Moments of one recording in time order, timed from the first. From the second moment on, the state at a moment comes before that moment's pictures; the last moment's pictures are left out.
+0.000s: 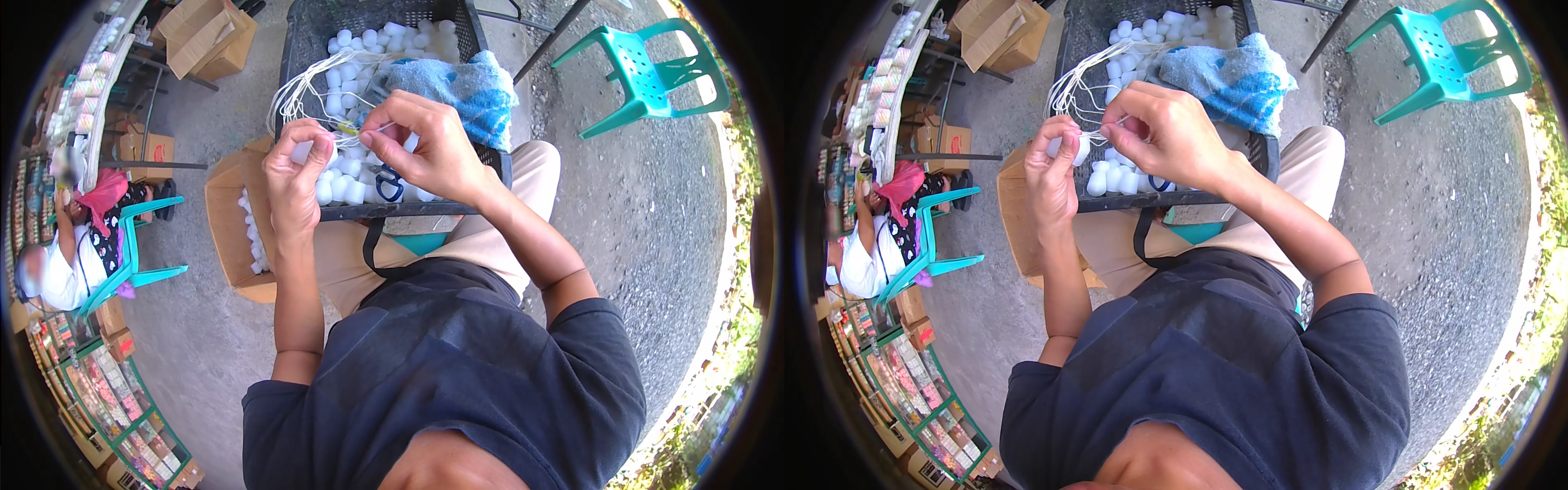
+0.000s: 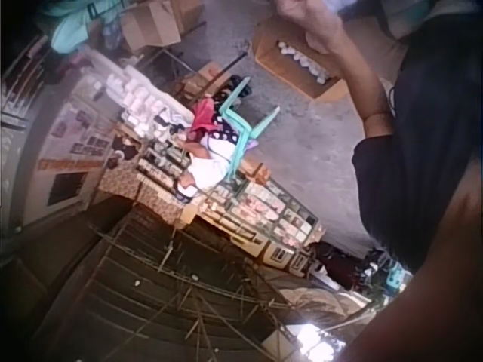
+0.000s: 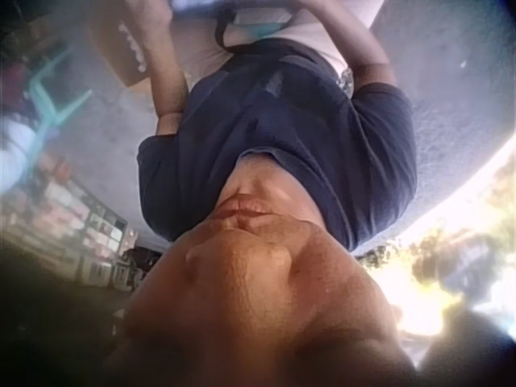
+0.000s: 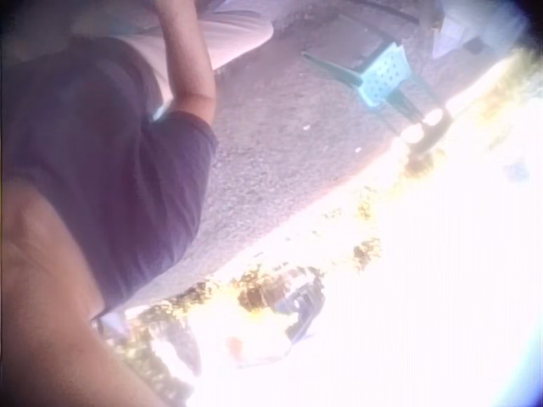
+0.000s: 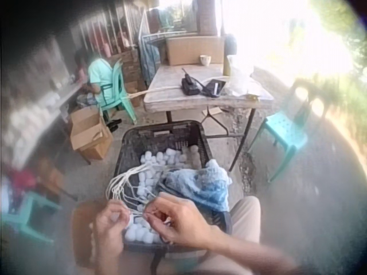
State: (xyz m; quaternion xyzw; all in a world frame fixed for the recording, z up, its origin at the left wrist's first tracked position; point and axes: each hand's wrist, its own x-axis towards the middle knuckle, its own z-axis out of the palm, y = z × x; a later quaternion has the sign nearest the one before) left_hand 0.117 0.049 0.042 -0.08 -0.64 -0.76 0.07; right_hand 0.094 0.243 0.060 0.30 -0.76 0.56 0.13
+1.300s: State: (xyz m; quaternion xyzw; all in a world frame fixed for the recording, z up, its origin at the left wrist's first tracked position) left_hand 0.122 0.060 0.044 -0.01 -0.49 -0.87 0.06; right_hand 0.104 0.232 0.051 0.24 -0.79 0.53 0.19
